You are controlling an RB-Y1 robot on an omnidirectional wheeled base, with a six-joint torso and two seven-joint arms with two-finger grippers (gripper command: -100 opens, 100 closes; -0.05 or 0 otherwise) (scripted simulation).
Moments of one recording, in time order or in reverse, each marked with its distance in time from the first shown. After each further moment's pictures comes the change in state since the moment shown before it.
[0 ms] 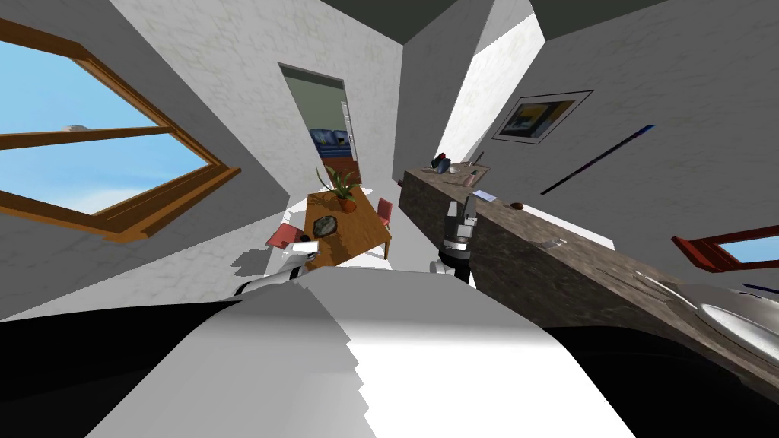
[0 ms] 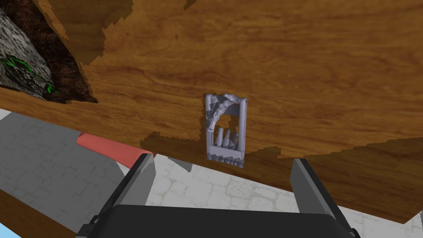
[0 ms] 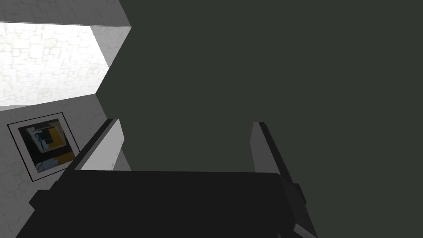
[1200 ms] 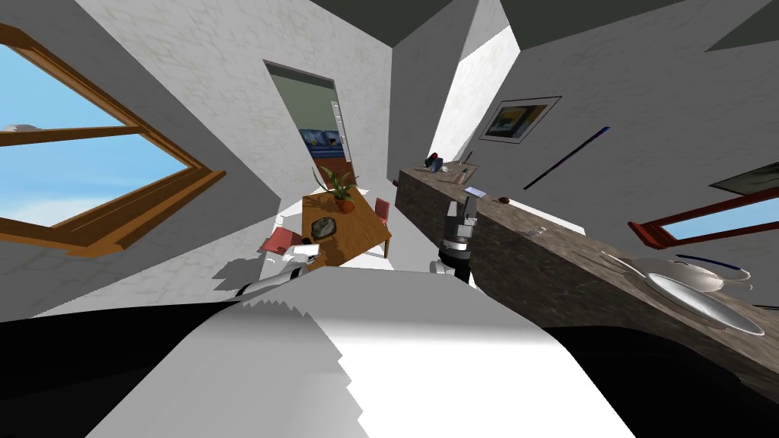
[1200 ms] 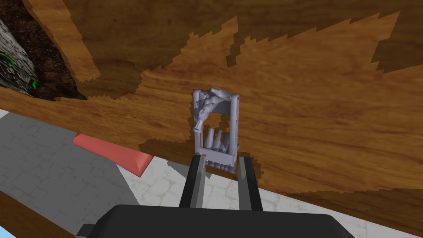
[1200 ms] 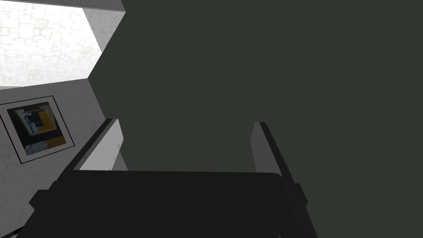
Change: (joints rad) left arm 0.012 -0.013 0.013 0.032 -0.050 -0.025 0.093; right arm 0.000 0.000 0.000 0.000 0.000 0.000 0.000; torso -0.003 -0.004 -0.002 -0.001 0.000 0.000
